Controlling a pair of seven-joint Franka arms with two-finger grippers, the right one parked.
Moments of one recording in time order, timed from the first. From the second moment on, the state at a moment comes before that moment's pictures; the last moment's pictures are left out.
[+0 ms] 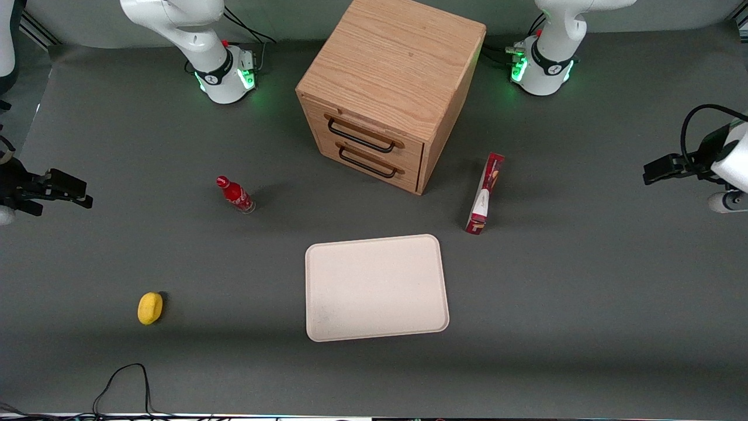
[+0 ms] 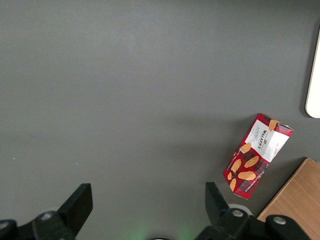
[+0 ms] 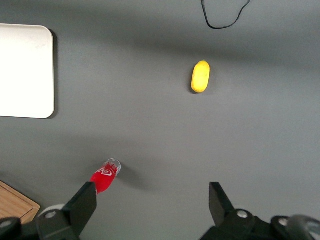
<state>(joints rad) 0.02 0.07 -0.01 -1.58 0.04 1.54 -0.07</state>
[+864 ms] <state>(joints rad) 0.01 0.08 -0.04 -1.55 0.04 1.44 -0.04</state>
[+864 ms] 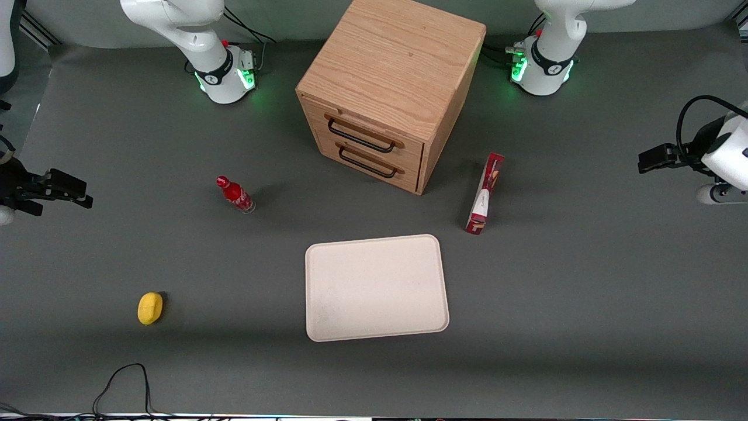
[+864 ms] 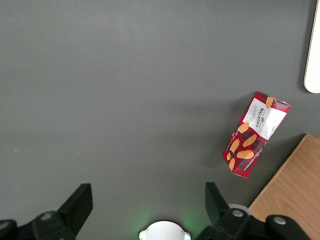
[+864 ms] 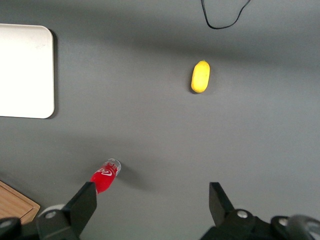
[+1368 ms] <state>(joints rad) -0.07 0.10 -0.21 -1.53 0.01 1.42 -0.20</state>
